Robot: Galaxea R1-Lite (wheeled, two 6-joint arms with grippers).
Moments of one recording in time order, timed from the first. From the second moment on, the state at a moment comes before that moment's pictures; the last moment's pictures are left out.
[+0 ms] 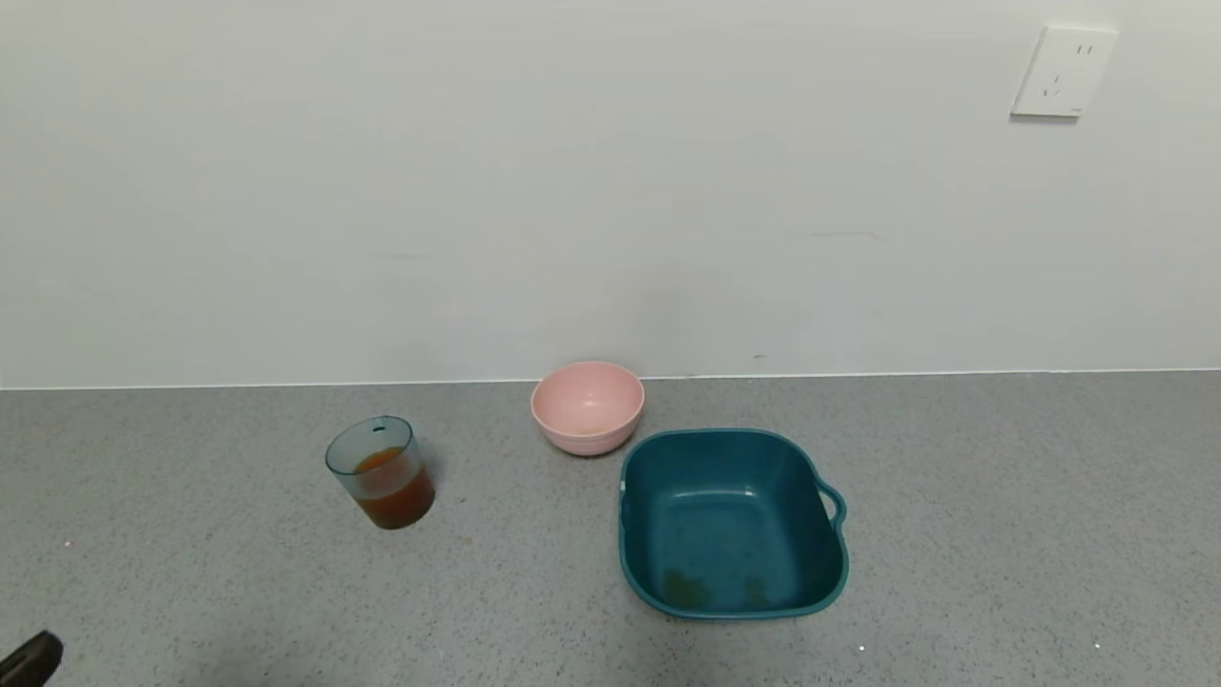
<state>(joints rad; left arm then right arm) -0.03 0.46 -0.46 0.08 -0.04 -0.01 0.00 0.00 0.00 0.01 0.00 -0.01</state>
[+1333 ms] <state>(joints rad) -0.02 1.41 -0.38 -0.48 -0.03 0.06 0.00 0.00 0.00 0.01 0.00 -0.01</state>
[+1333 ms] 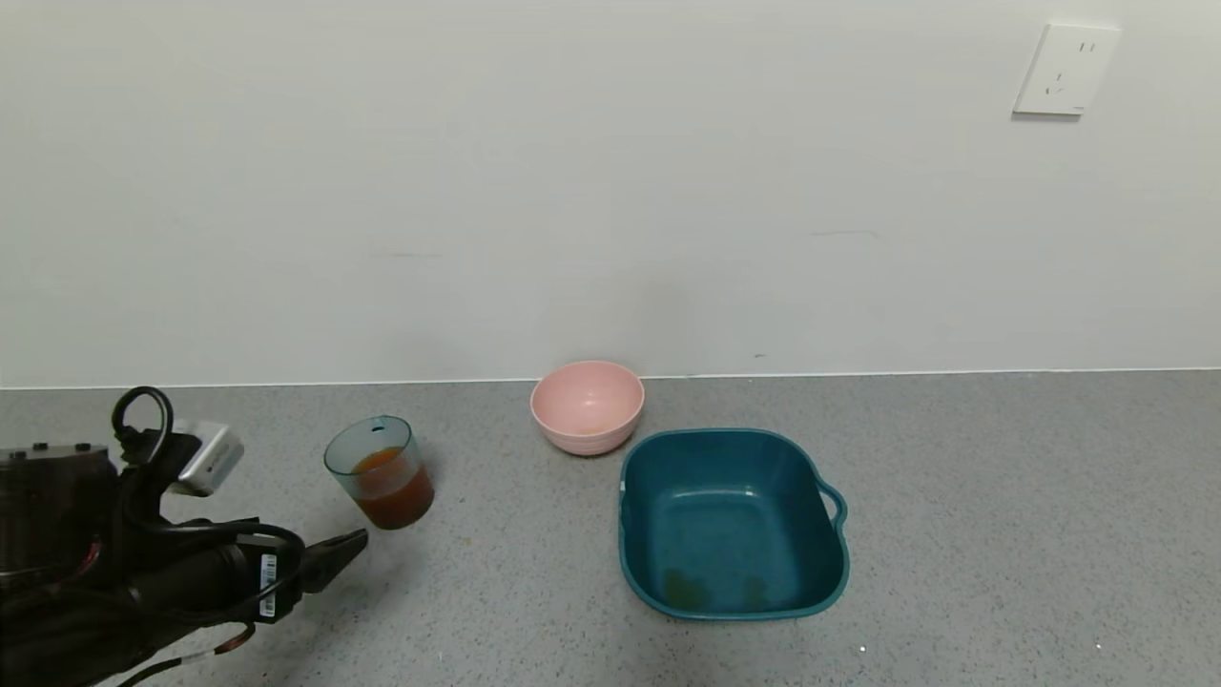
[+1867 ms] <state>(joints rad) -0.03 1.68 -0.31 -0.83 -0.02 0.05 0.00 0.00 0.00 0.01 0.00 -0.01</state>
